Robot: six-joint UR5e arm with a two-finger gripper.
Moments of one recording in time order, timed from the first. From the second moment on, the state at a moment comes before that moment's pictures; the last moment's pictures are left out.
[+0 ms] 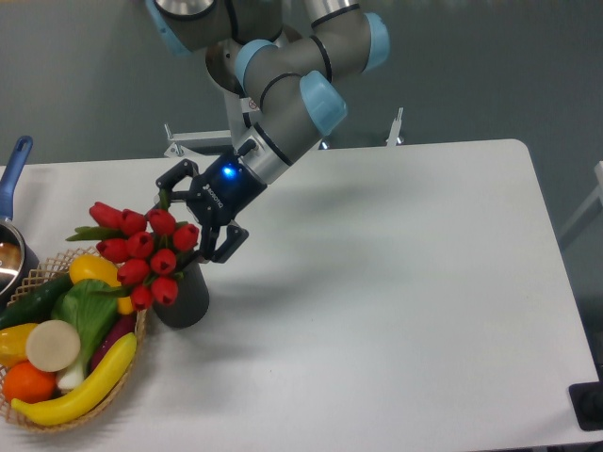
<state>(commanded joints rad) 2.47 -1.73 -2.10 -0.69 0.48 1.22</state>
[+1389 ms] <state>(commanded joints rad) 2.46 -1.67 -2.01 -0.69 0.42 1.00</state>
